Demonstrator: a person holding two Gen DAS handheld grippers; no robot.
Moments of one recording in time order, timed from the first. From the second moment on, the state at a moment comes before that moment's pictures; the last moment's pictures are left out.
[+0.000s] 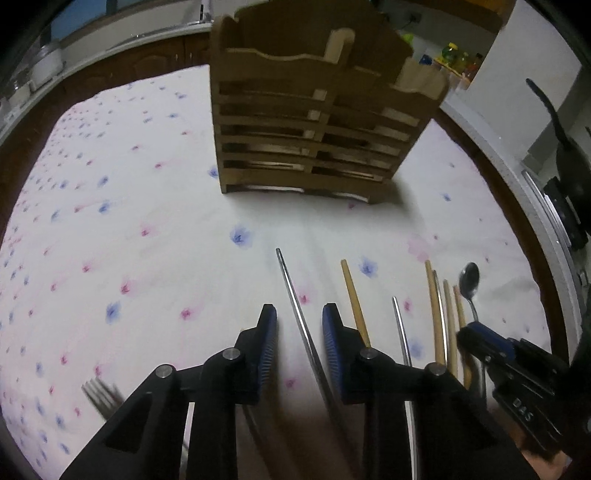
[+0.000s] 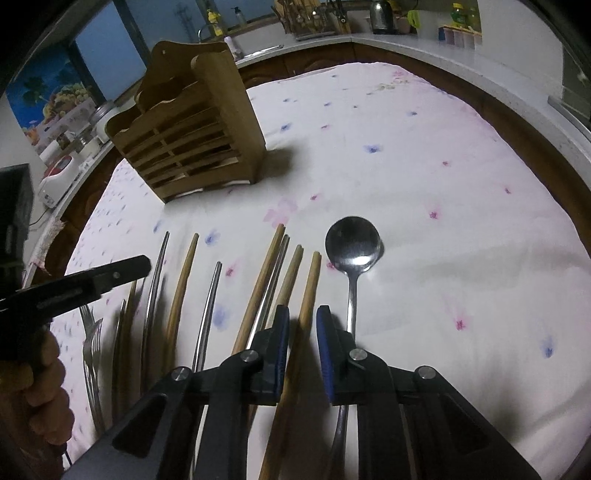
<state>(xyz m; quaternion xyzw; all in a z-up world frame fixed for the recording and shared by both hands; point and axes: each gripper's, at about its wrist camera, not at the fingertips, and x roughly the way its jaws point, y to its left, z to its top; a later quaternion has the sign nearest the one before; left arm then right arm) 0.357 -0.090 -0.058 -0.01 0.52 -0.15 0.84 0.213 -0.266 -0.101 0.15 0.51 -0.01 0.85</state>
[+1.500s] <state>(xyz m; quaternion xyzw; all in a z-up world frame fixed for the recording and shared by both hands) 0.258 -0.054 0.028 -0.04 0.41 -0.22 0.89 0.181 -0.260 -0.005 0.16 0.41 0.03 0.90</state>
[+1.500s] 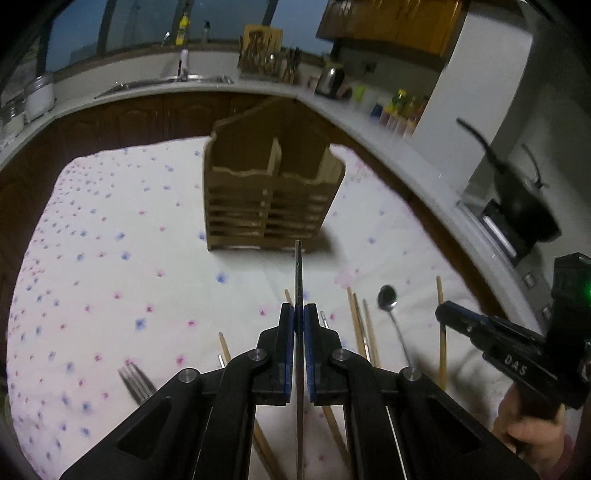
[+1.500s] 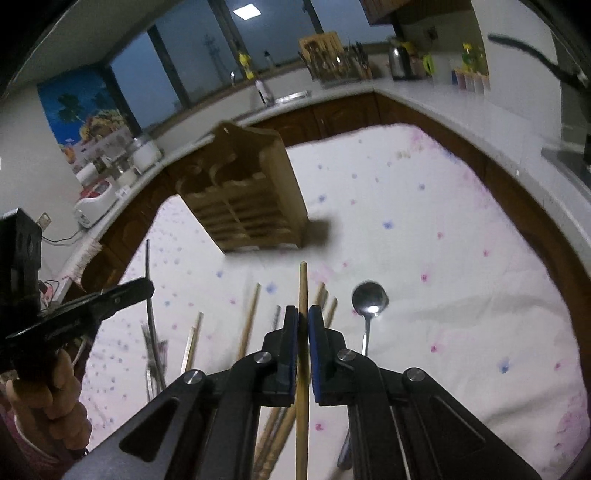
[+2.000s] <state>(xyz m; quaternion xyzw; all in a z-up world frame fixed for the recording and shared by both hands) 0.206 0.004 0.069 -0.09 0.35 -0.22 0.91 0.173 -0.250 0.048 0.16 0.34 0.05 0.93</state>
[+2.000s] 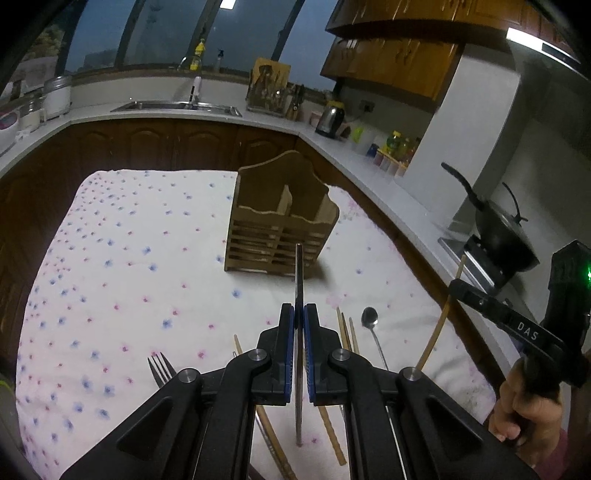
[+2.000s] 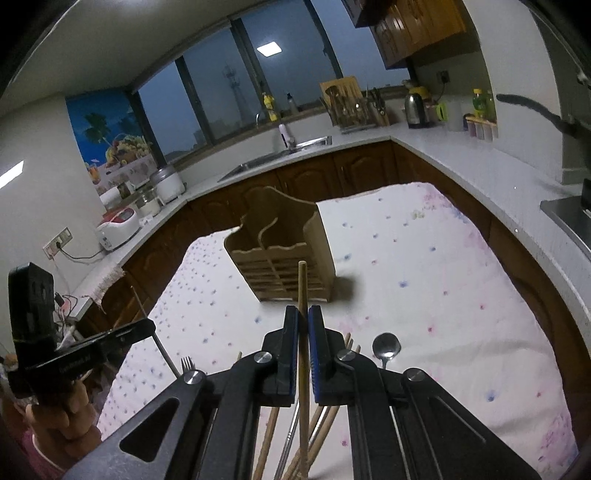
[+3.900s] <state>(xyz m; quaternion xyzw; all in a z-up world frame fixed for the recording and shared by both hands) 0.458 -0.061 -0.029 -0.16 0.23 -0.13 0.95 0.373 -0.271 0.017 0.22 0.22 0.02 0.95</state>
